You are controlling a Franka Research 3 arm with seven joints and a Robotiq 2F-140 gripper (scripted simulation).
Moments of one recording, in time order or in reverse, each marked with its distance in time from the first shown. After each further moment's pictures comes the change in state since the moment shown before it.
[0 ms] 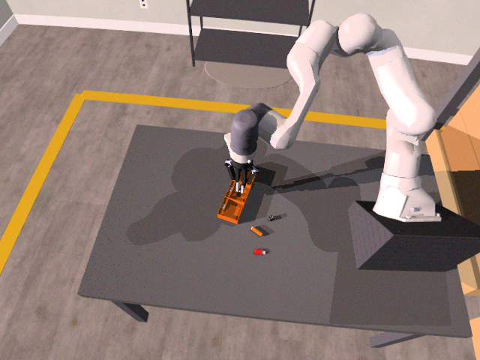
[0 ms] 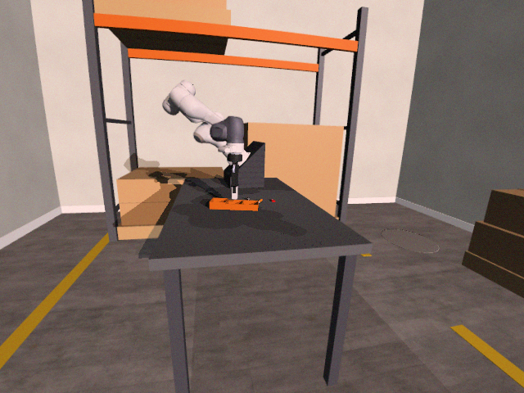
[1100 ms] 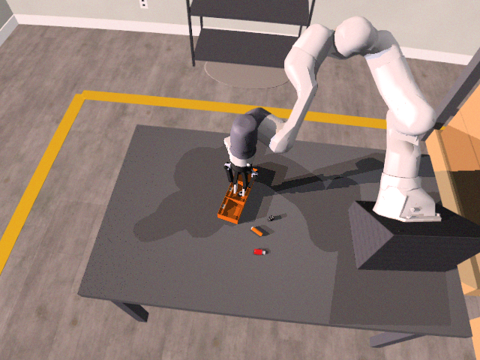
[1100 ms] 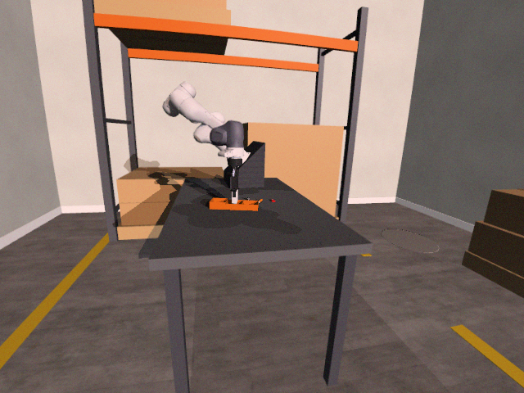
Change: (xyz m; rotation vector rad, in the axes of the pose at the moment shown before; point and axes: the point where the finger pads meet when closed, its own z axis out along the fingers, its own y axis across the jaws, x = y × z) arm 0.000 -0.002 0.021 0.002 -0.003 0.009
